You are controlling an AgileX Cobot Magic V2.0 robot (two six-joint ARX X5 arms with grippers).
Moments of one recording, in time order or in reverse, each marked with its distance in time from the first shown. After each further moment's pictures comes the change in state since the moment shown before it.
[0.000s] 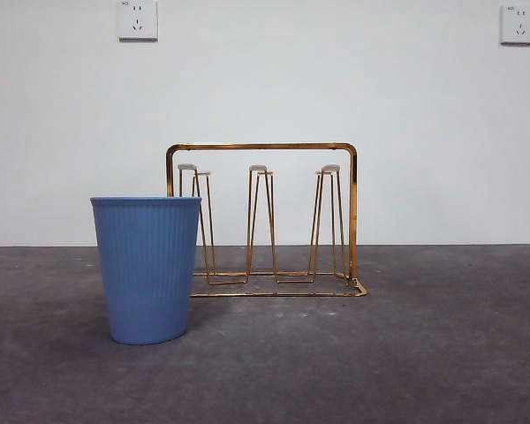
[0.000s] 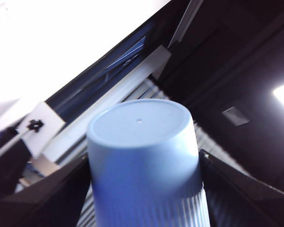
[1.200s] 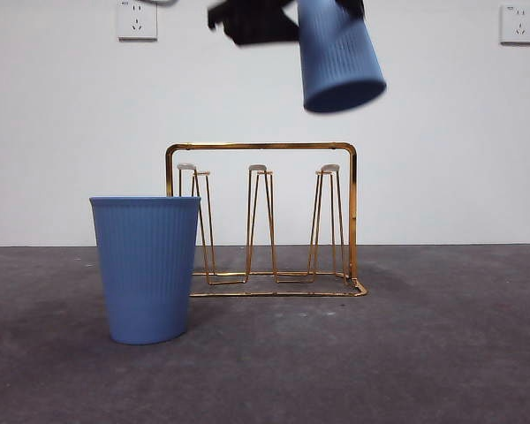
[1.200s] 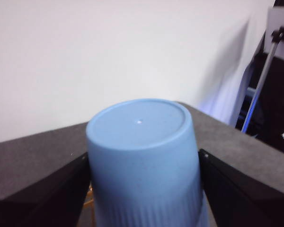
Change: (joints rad) left arm -0.090 0.234 0.156 -0.568 -0.597 0.990; right arm 0.000 -0.267 -0.001 -0.420 0.230 -0.020
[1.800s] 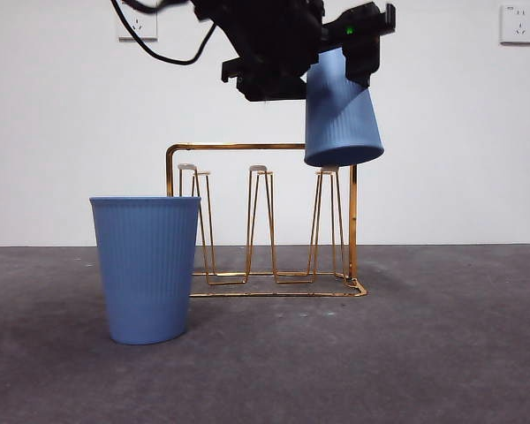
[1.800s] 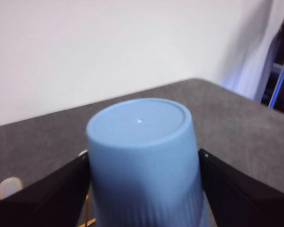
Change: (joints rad) left arm 0.000 0.124 0.002 0.060 -0.050 0.031; right arm 0.000 0.000 0.000 -0.036 0.000 -0.007
